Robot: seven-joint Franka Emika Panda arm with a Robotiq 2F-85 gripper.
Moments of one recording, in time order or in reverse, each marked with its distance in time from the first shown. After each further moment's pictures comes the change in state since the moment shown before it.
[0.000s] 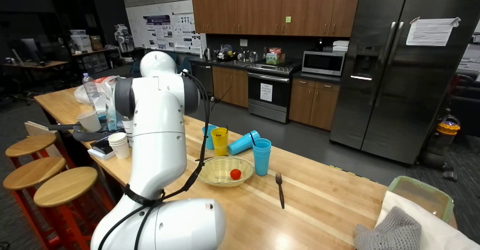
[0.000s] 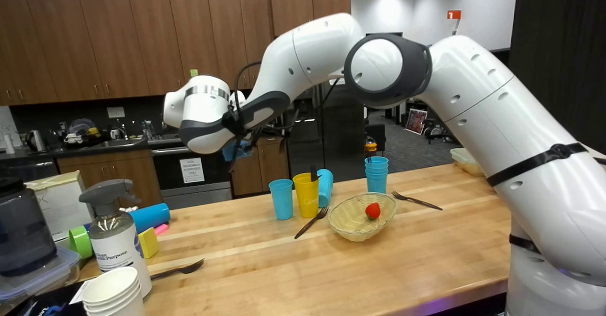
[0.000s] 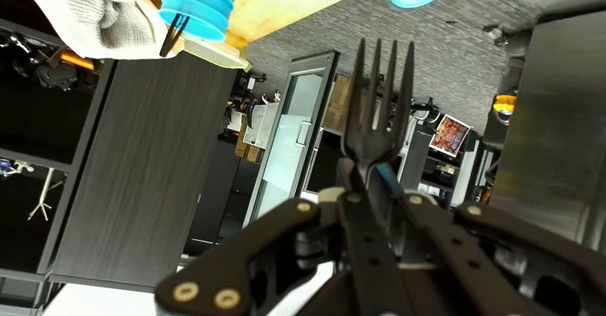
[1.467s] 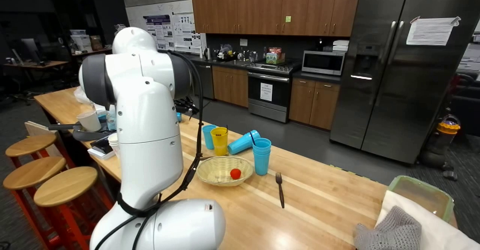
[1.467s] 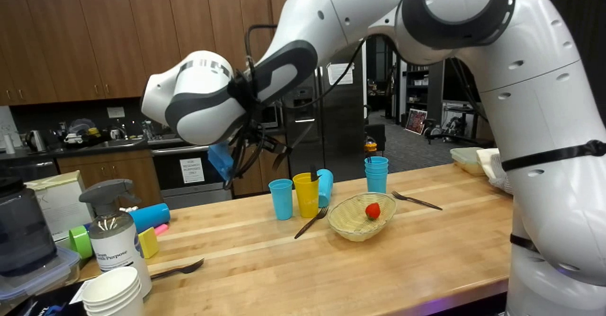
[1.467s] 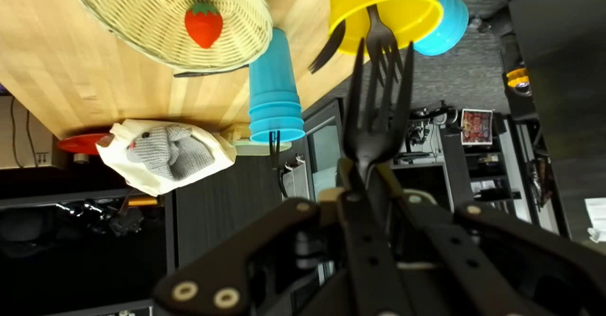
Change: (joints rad) arm -0.022 -0.307 0.142 -0.414 0.244 0.092 0.634
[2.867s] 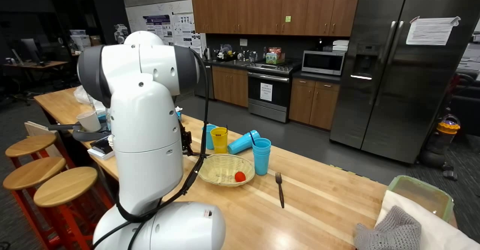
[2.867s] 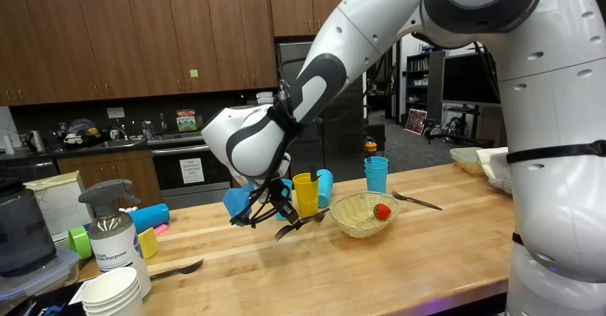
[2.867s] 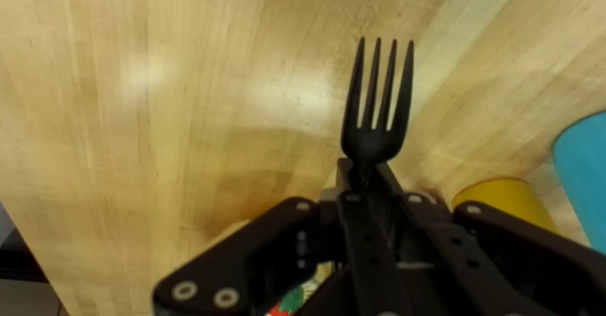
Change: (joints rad) arm -0.138 -0.140 -0.032 -0.468 0.450 0.671 0.035
